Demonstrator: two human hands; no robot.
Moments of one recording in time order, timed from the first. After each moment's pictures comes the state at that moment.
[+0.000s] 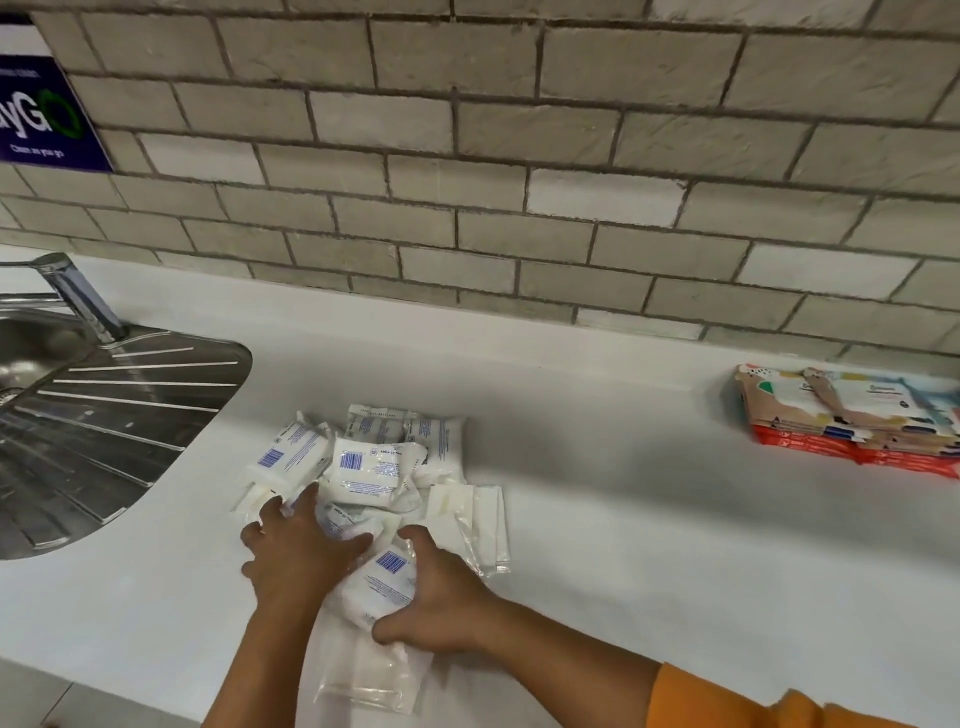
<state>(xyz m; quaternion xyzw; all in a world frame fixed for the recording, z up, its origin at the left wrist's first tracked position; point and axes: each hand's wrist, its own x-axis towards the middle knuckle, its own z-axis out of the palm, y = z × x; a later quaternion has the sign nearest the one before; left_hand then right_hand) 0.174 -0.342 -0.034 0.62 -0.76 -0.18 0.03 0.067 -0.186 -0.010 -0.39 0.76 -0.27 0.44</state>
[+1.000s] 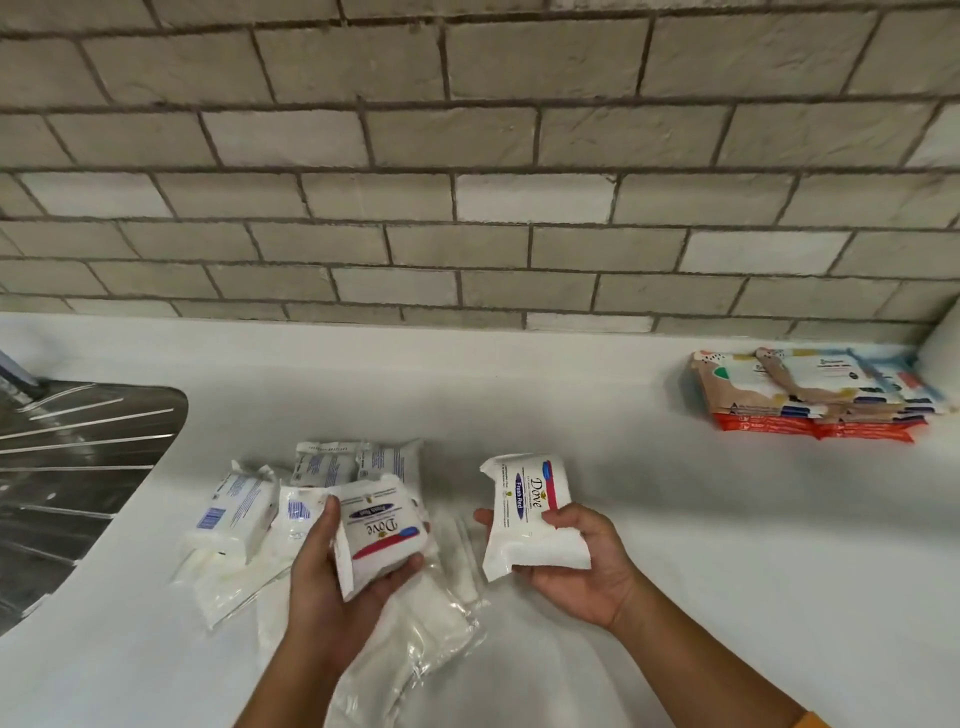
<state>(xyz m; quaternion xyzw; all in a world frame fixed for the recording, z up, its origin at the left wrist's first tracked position) 0.104 -0.271 0.029 0.34 -0.29 -0.86 0.23 -0.076 -0.100 -0.011 0.02 0.32 -0.76 0.57</state>
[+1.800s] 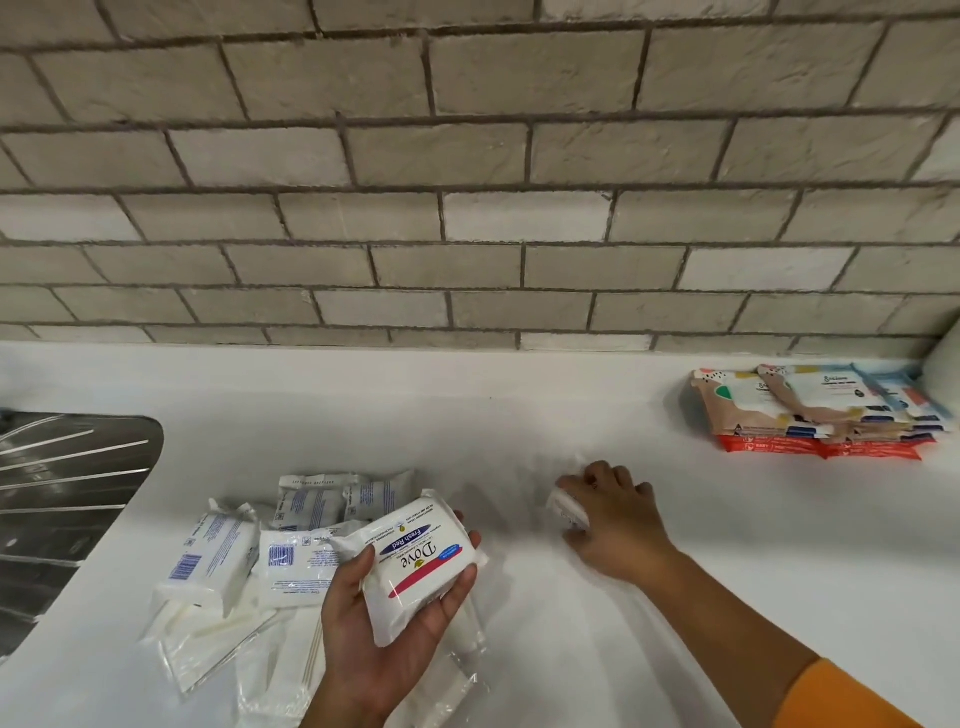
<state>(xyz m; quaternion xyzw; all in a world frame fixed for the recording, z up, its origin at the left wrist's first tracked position) 0.066 -0.258 0.020 0.20 -0.14 -0.96 0.14 -0.175 -0.100 -0.033 -0.38 0.92 -0.05 0.09</state>
